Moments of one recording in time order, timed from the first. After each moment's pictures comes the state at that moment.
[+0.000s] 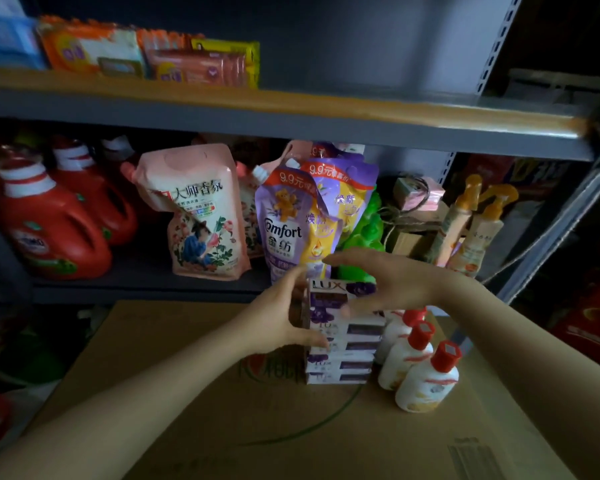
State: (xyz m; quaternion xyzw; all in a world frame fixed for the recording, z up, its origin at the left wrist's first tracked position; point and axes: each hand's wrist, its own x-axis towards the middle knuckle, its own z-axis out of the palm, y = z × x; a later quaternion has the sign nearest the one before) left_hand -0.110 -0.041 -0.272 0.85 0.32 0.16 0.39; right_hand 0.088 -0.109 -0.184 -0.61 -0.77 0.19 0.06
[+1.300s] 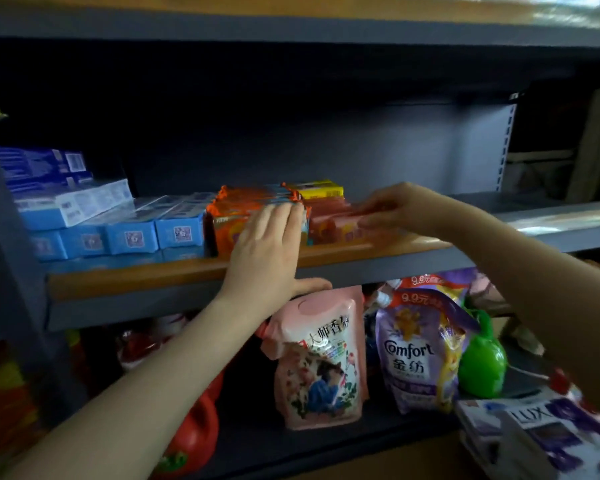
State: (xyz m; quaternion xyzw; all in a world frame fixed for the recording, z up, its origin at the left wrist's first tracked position) left_hand -0.257 0.159 -0.076 0.86 0.26 0.35 -0.25; right_hand -0.046 0.075 -0.017 -0.71 -0.64 -0.03 0.28
